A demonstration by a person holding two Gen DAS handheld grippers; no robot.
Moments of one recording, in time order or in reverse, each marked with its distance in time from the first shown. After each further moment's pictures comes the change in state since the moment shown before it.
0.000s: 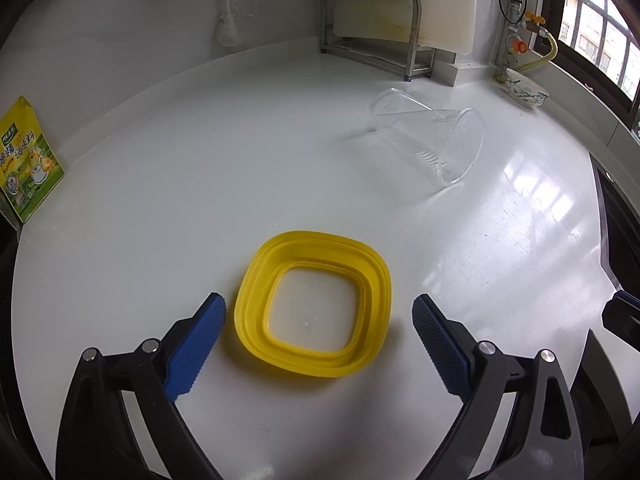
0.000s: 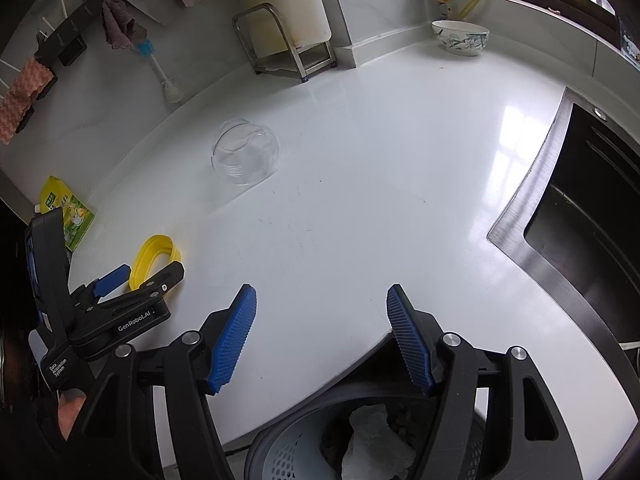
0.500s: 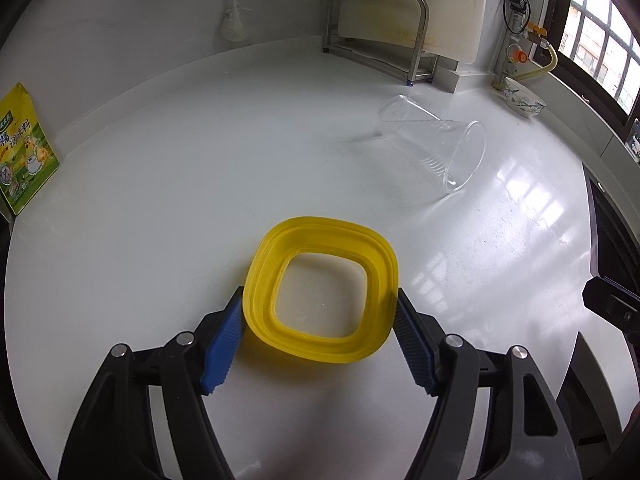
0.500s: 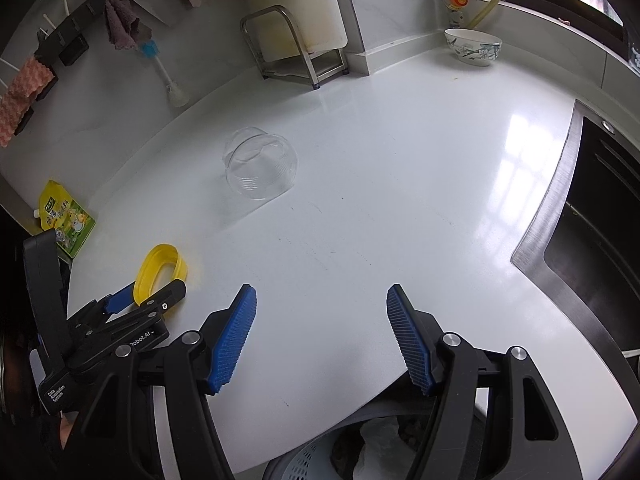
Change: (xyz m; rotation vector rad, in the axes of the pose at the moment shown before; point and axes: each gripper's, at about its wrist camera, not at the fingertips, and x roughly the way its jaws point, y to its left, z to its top) left arm -0.007 0.015 0.008 -0.028 -0.001 -0.044; right arm 0.010 0.022 0.016 -0.013 -0.010 -0.006
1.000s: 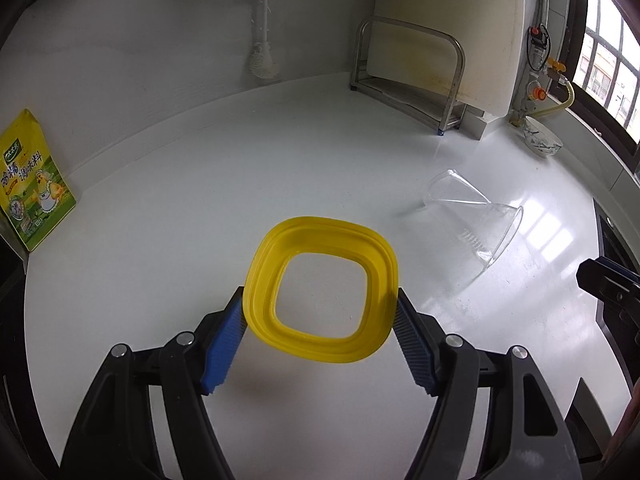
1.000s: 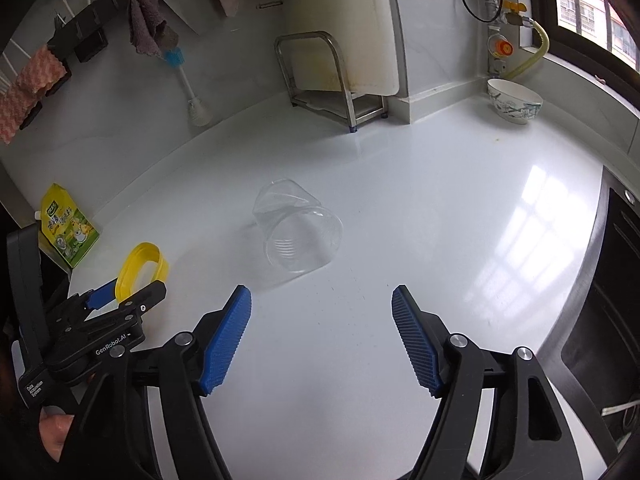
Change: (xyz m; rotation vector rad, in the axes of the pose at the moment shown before) left arm -0.004 0.042 0.054 -0.018 -0.062 0.020; right arm 0.020 0.048 0.068 -0.145 -0.060 0.001
